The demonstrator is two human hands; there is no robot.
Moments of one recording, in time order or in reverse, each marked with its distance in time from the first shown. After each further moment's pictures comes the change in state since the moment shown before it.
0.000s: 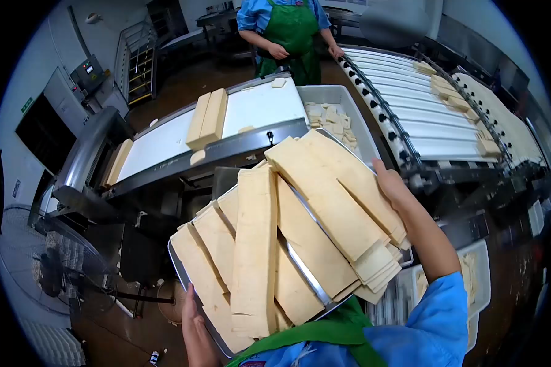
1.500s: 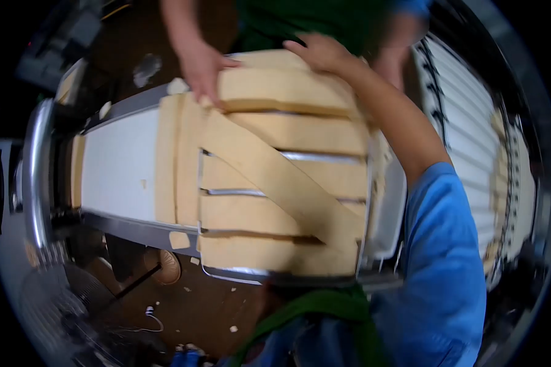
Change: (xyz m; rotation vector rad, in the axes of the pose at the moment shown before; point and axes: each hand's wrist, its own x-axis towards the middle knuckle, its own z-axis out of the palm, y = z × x) left_hand 0.172 0.117 0.405 0.539 -0.064 0.026; right_hand 0.559 -0.404 0.290 -0.889 -0.345 -0.739
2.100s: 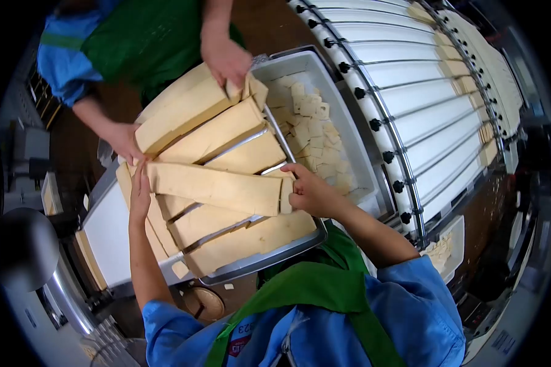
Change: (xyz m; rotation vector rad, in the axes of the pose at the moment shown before) left_hand 0.270 0.264 -0.104 0.661 -0.293 0.738; right_hand -0.382 -0.009 0.052 1.015 -0.147 0.423
